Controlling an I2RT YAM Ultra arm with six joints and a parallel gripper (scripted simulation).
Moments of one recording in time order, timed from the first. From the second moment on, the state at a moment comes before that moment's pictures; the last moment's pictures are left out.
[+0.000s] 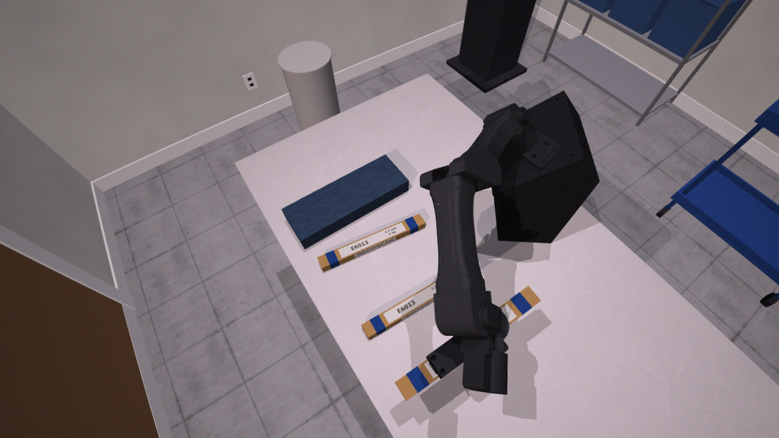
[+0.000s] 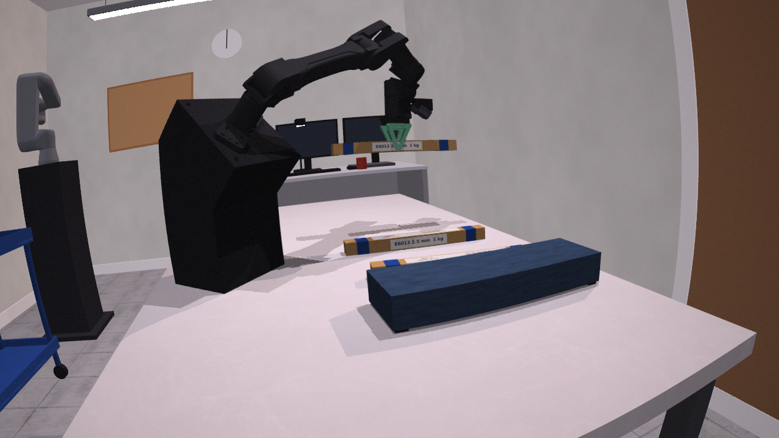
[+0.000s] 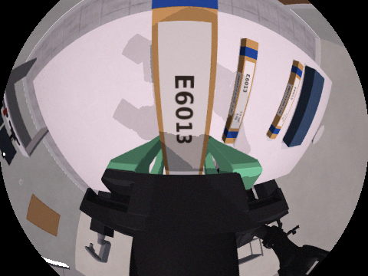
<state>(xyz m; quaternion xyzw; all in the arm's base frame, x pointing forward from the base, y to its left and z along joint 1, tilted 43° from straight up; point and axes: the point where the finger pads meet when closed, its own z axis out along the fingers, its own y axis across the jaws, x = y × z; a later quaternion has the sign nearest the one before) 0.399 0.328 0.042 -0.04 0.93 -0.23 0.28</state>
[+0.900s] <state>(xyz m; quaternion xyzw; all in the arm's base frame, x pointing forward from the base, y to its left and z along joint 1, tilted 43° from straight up) 0.398 0.327 0.035 -0.04 0.93 -0.24 0.28</state>
